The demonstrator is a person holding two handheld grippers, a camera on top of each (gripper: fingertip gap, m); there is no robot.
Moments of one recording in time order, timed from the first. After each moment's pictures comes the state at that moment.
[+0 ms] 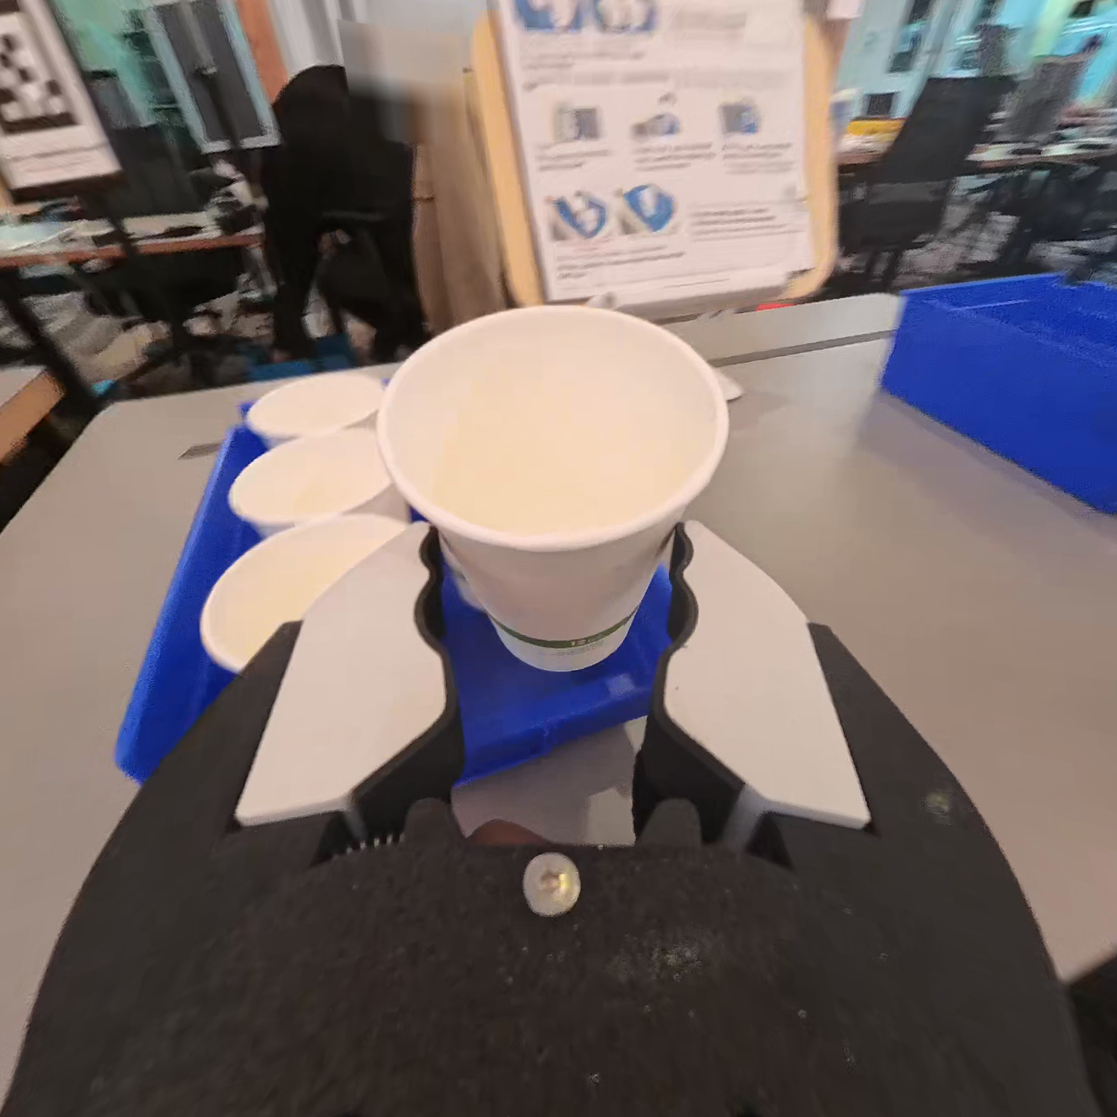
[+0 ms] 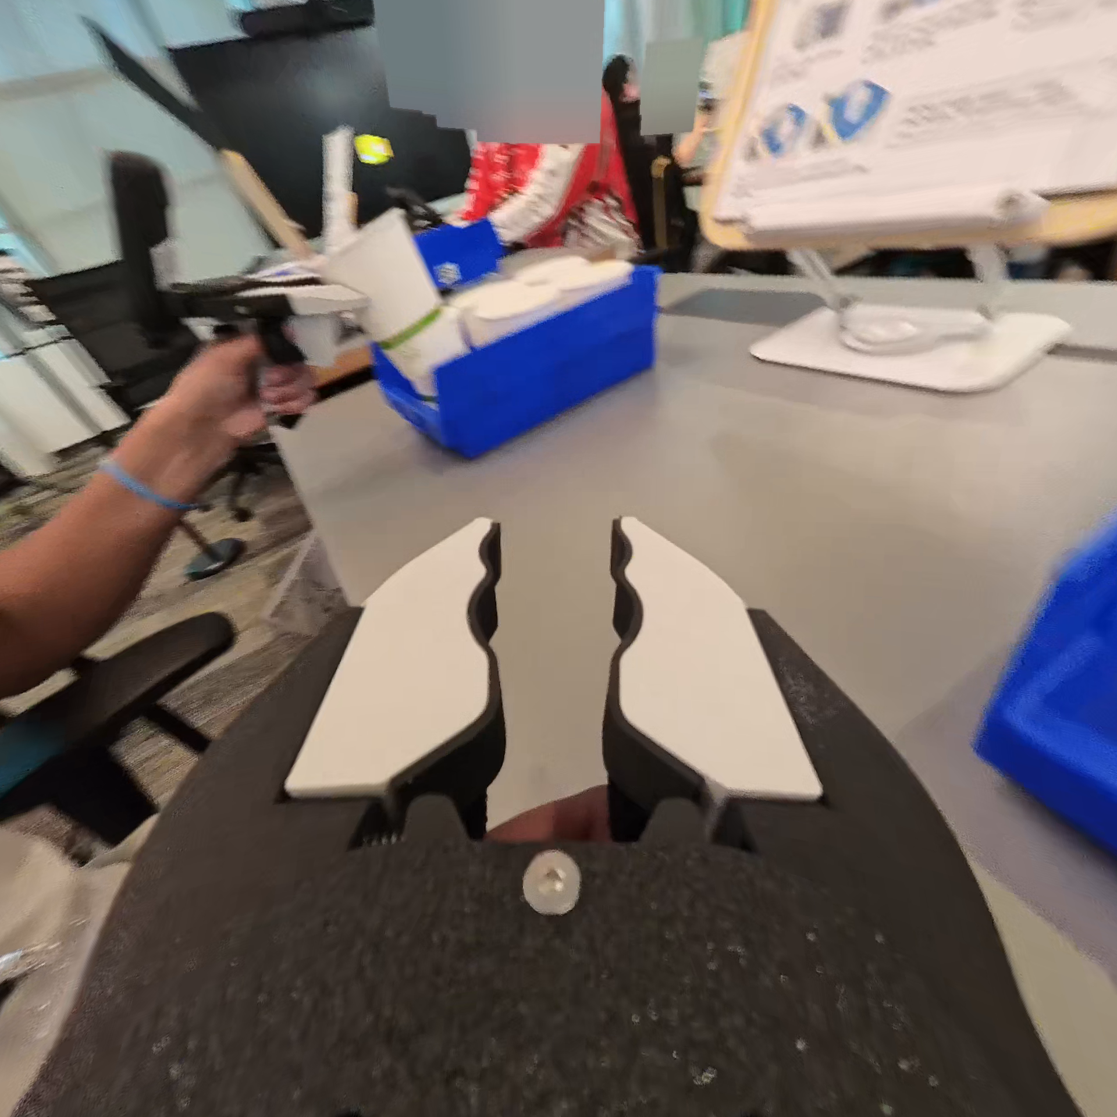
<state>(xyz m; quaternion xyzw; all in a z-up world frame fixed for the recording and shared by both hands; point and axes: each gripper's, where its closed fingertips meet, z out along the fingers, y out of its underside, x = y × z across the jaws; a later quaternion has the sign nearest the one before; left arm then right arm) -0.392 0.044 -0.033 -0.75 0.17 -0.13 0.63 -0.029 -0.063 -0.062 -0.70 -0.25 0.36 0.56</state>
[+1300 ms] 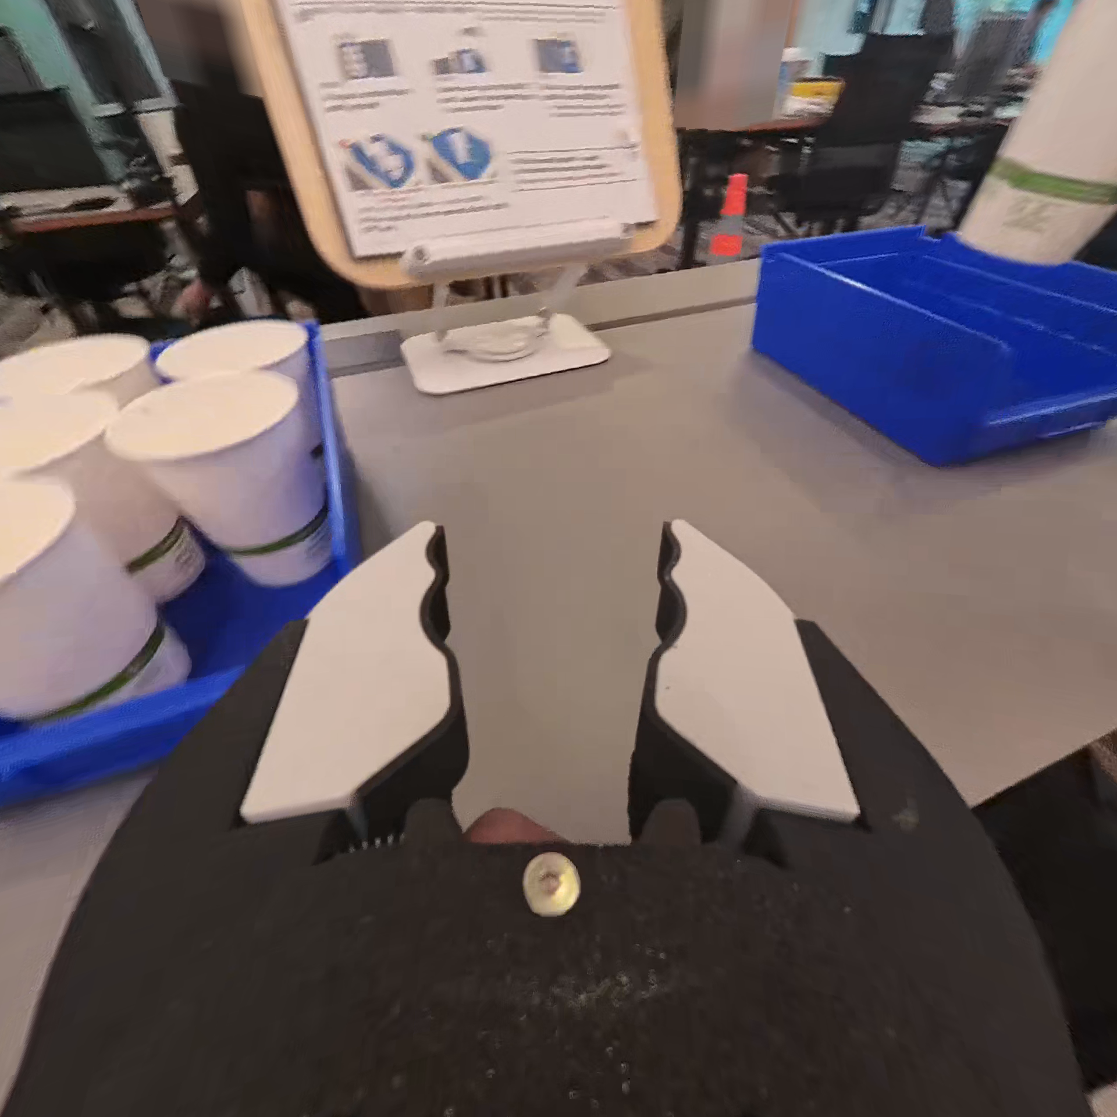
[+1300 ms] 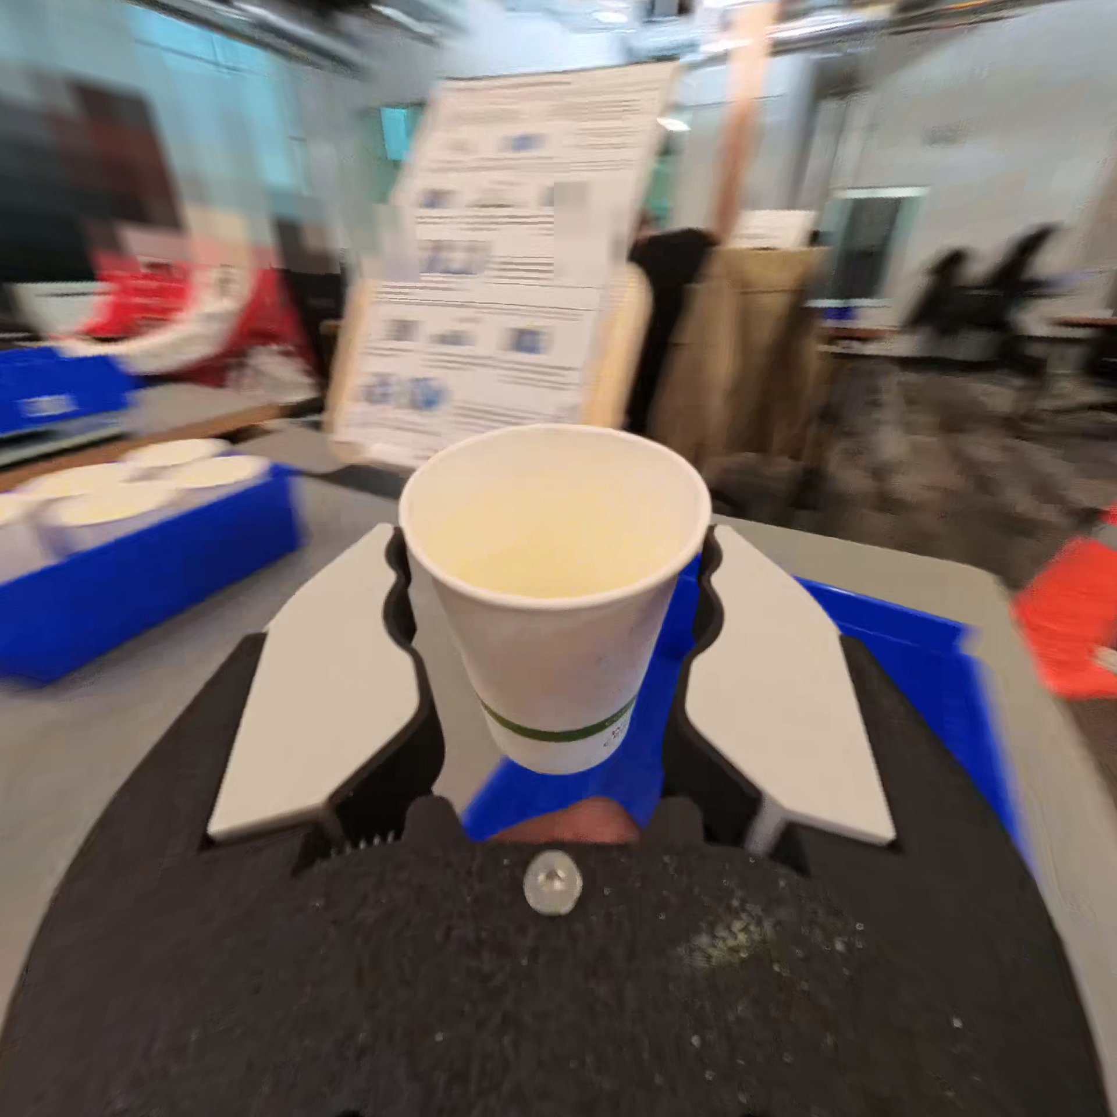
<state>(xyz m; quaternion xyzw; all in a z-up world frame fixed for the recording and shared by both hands) -0.268 -0.018 -0.058 -0.76 0.20 -0.14 0.61 0.112 0.060 0.047 -0.69 -0.12 0.12 0.70</state>
